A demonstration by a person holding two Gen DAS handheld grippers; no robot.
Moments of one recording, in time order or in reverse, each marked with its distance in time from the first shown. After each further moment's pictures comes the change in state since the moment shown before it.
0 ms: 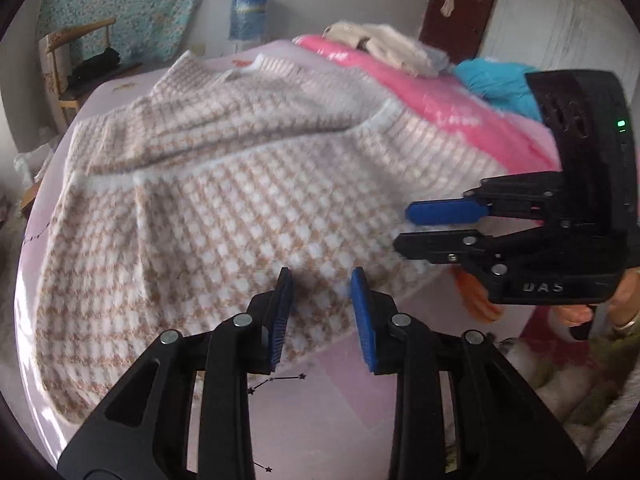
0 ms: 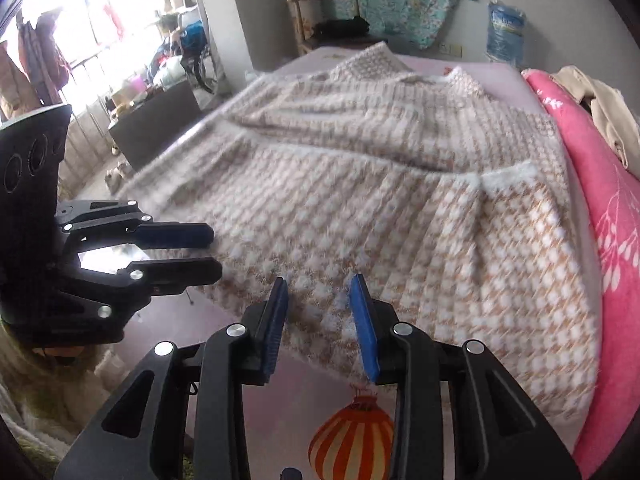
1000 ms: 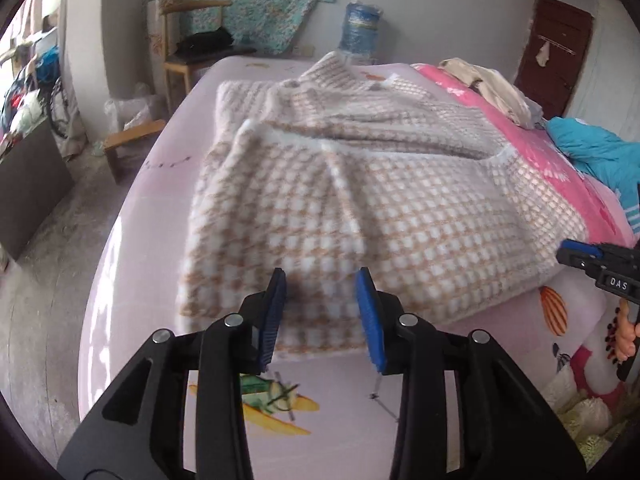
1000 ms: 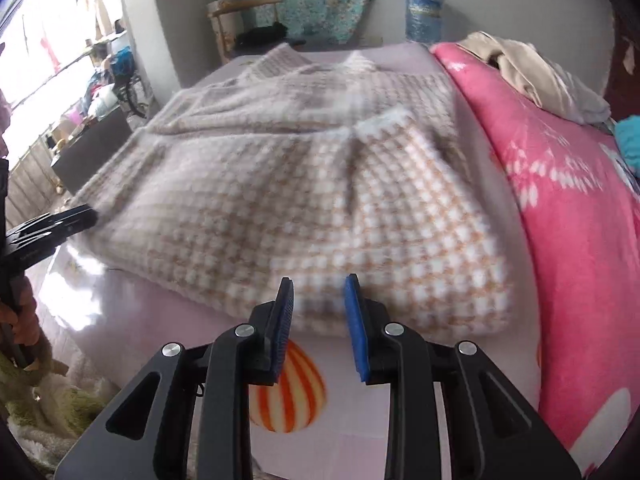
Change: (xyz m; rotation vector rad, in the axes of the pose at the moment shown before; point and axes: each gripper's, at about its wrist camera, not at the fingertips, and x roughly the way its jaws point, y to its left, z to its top) left arm -0.046 0.088 -0.042 -0.300 -0.073 0.226; right arm -0.040 -0.061 -0.047 0.227 -0.019 -0.199
